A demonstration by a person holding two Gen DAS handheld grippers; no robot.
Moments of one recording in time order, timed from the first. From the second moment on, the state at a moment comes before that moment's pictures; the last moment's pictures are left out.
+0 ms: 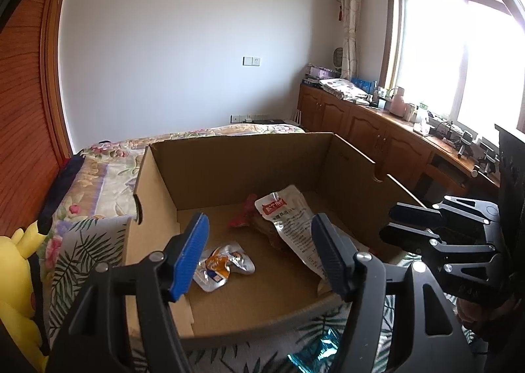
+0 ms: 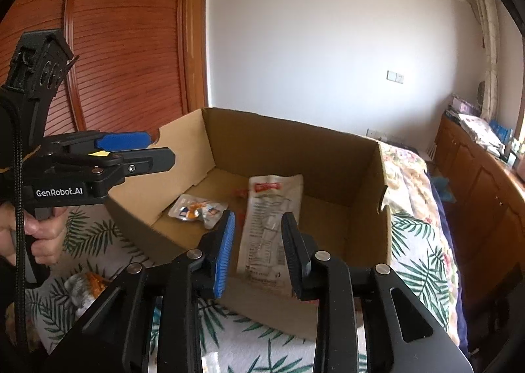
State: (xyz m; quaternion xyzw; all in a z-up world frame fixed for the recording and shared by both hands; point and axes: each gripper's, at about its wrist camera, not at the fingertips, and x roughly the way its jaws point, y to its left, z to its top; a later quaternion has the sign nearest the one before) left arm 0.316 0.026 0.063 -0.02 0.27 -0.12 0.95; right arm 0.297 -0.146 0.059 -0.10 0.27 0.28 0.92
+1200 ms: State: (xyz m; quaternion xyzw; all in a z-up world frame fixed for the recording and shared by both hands) left arm 0.166 0.012 -0.028 -0.05 0.36 -0.13 0.92; right arm 0.155 -0.231 -0.014 -0.05 0.34 0.19 0.92
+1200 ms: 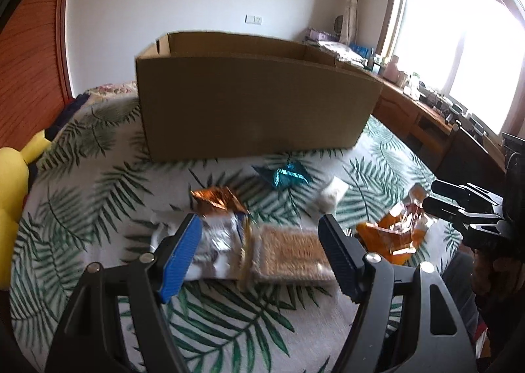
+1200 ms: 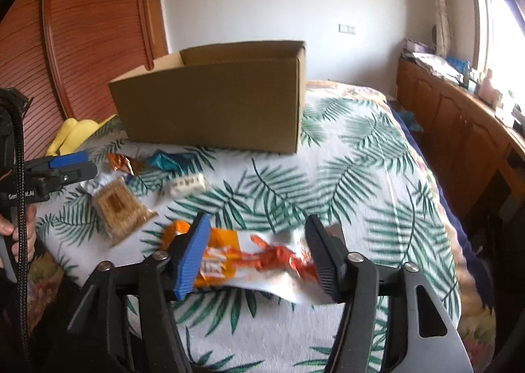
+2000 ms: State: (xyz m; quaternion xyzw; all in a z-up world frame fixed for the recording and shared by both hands) left arm 0.176 -0.017 -0.048 -0.02 0.39 -0.13 0.91; right arm 0.163 -0.276 -0.032 0.00 0.34 0.15 0.93
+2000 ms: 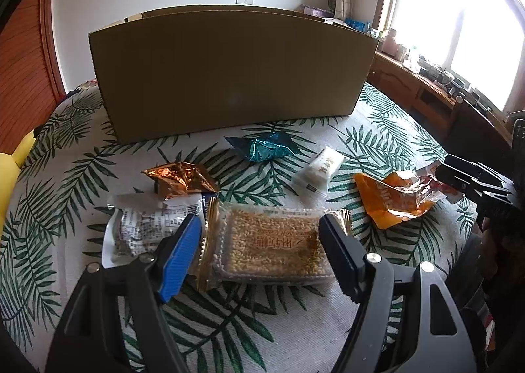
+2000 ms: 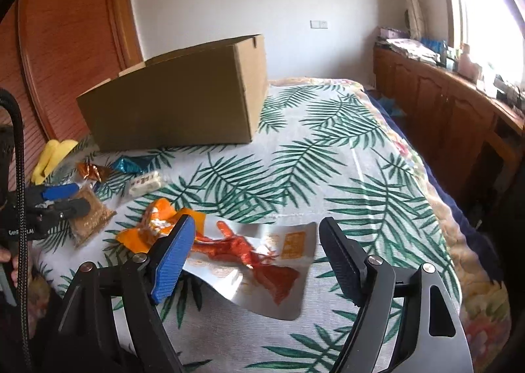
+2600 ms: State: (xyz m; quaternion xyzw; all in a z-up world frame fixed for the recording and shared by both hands) left arm 0.182 -0.026 -0.043 -0.02 0.40 -0.15 0.91; right arm 0.177 -0.295 -0.042 0.05 0.38 0.16 0.91
